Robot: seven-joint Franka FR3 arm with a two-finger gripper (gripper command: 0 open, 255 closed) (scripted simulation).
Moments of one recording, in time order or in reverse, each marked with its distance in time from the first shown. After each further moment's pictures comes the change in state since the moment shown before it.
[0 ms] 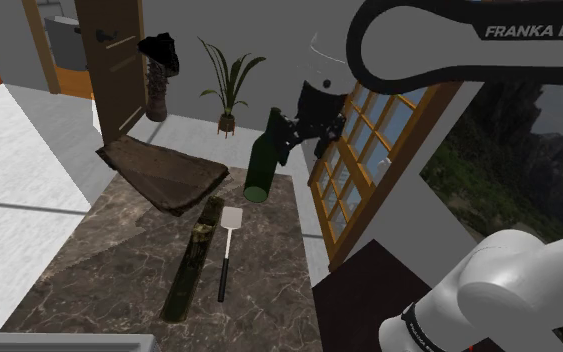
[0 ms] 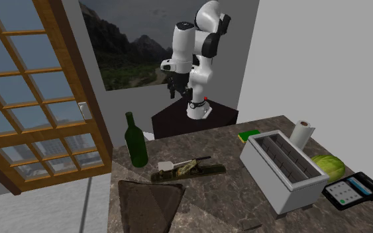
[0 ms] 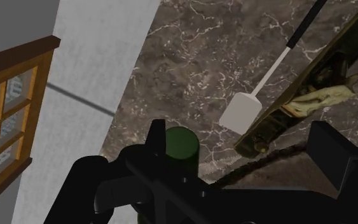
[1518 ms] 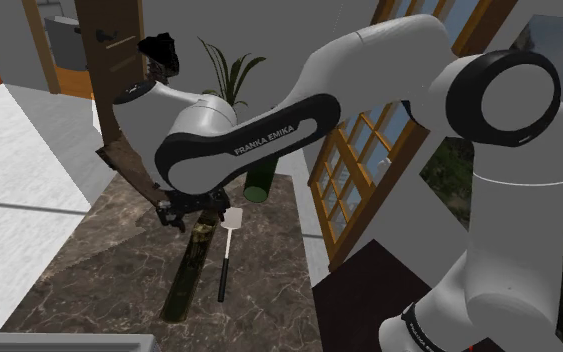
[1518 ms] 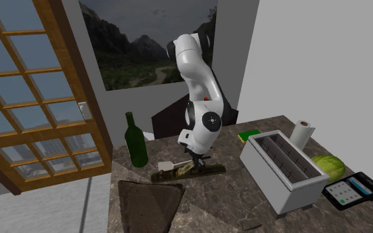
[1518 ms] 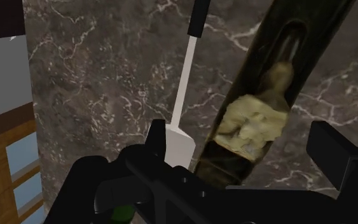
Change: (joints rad) arm 0.165 1.032 0.199 0.576 -0.568 -0.044 0.856
